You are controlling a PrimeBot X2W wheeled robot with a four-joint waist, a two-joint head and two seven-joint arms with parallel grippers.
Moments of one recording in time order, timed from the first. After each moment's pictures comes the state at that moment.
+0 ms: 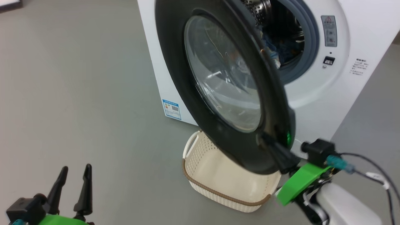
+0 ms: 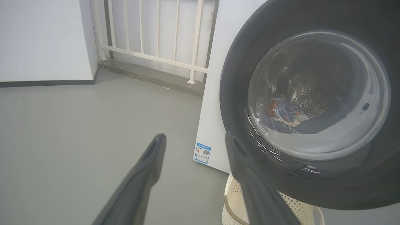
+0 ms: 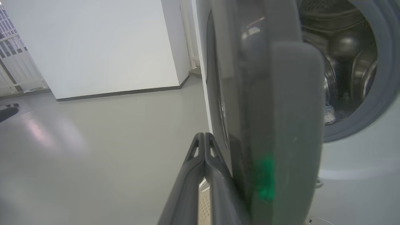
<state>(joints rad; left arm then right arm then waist) -0.05 0.33 -0.16 0.19 -0.59 -0.05 -0.18 -0.38 -0.26 0.59 0.42 0.59 0.13 -0.25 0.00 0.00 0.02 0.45</state>
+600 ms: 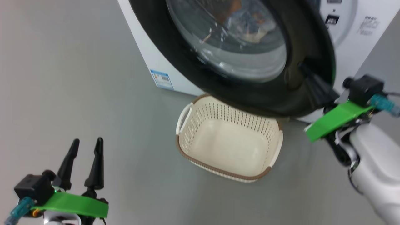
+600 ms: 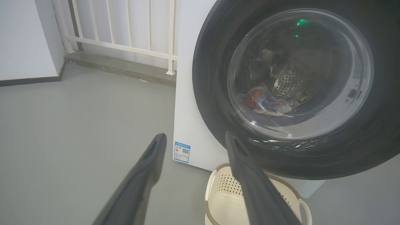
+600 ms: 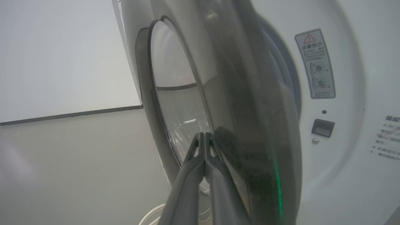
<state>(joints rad) -0.17 0.28 -0.21 0.19 -0.60 -0.07 -0.21 -0.62 -0.35 0.47 0.47 0.57 0.13 -0.25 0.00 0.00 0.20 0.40</state>
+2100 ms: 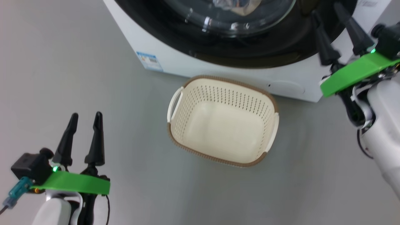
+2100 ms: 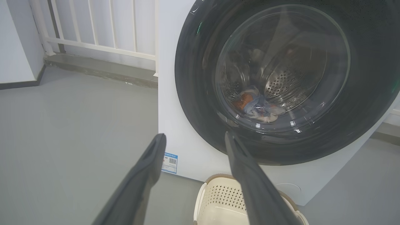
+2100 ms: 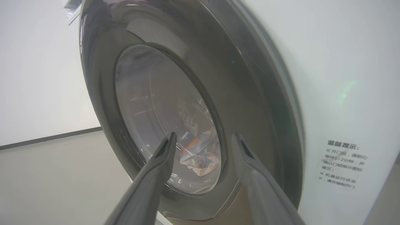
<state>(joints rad) -0.31 0.24 -0.19 0.26 -0.59 -0.10 -0.25 -0.85 -0.37 0.44 0.56 0.61 0.13 -0.26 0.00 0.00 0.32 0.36</state>
